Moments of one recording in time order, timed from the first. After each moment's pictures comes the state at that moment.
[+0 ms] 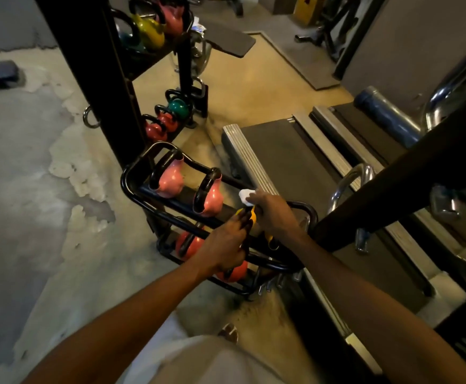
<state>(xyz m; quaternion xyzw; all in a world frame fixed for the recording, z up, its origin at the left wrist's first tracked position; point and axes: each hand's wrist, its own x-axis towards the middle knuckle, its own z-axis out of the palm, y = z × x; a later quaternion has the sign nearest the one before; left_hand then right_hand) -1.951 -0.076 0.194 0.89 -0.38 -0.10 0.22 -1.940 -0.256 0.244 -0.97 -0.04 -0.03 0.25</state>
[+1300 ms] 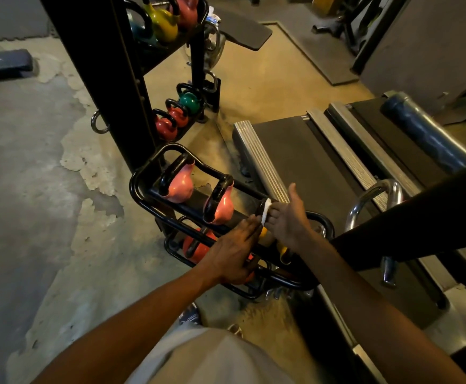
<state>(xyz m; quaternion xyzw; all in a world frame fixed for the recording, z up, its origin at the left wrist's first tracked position) -1.938 -0.066 0.181 0.88 -0.40 -0.07 0.24 -1.905 -0.247 0.254 -0.47 0.34 0.17 0.80</state>
